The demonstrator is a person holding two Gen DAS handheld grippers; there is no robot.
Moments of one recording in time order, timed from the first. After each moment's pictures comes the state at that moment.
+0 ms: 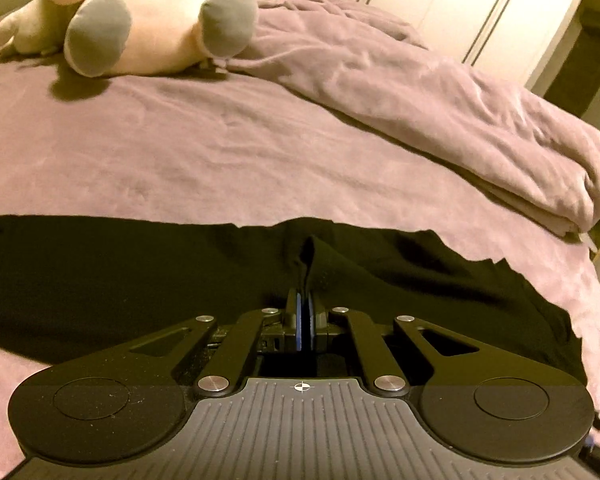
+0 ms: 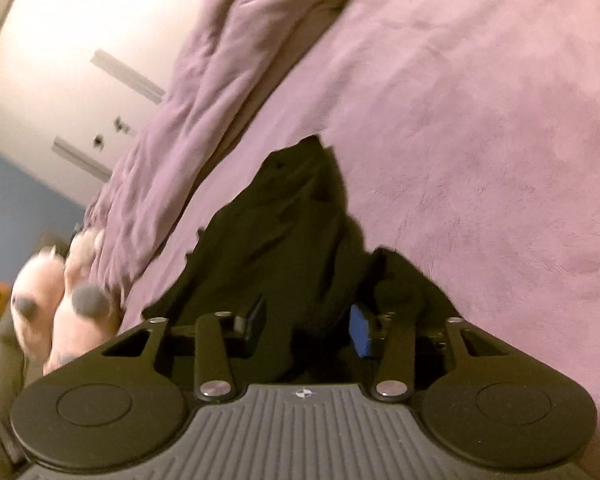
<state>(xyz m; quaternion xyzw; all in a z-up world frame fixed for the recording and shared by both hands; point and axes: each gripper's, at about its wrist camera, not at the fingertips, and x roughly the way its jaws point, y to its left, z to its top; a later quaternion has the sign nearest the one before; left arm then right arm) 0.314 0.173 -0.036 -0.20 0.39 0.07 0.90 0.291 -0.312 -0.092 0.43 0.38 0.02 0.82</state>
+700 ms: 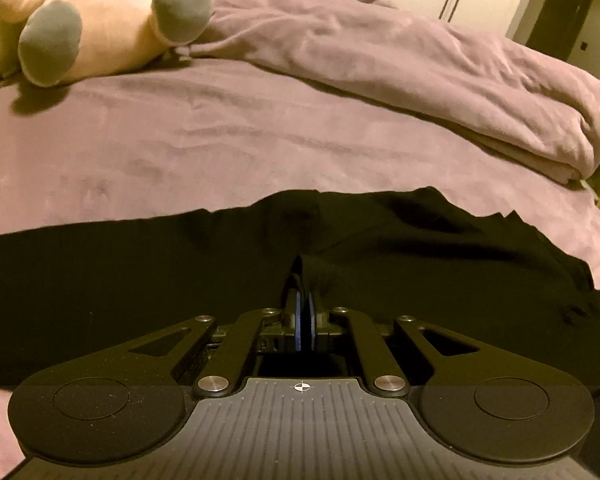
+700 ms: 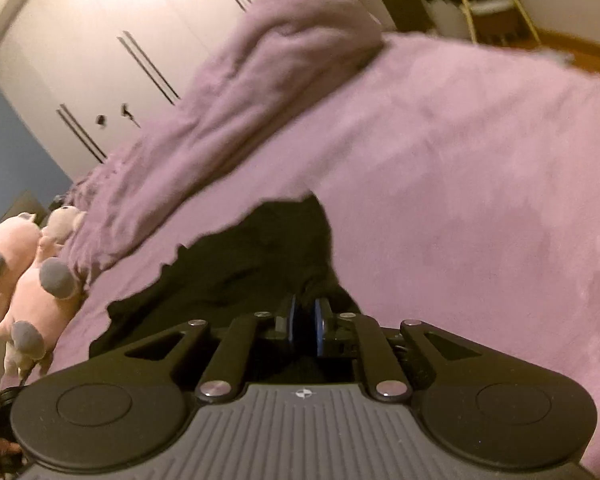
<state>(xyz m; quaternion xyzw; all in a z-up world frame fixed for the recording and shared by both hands) 0.330 0.158 -0.060 -0.14 0.41 0.03 0.90 0.273 -0.323 -0.047 0.27 0.33 0.02 0.91</state>
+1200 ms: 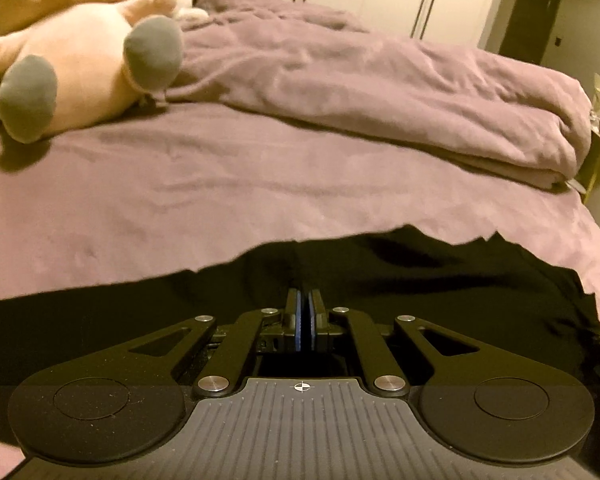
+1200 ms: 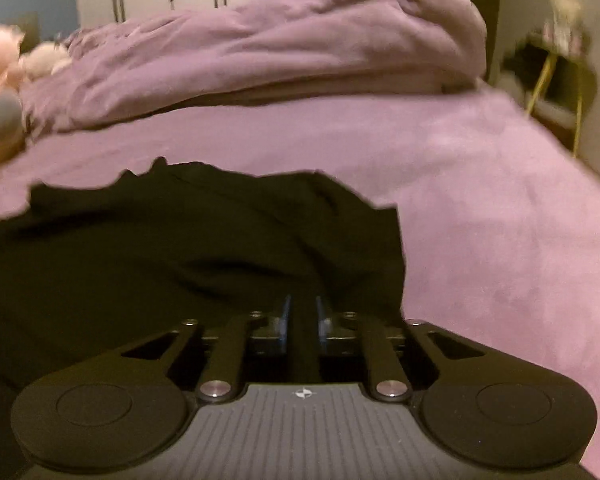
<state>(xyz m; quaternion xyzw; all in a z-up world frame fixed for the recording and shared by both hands) 0.341 0.152 -0.038 -0.10 0.37 0.02 0.92 0.368 -0.231 -0.080 -0.03 0.38 0.00 0.93</state>
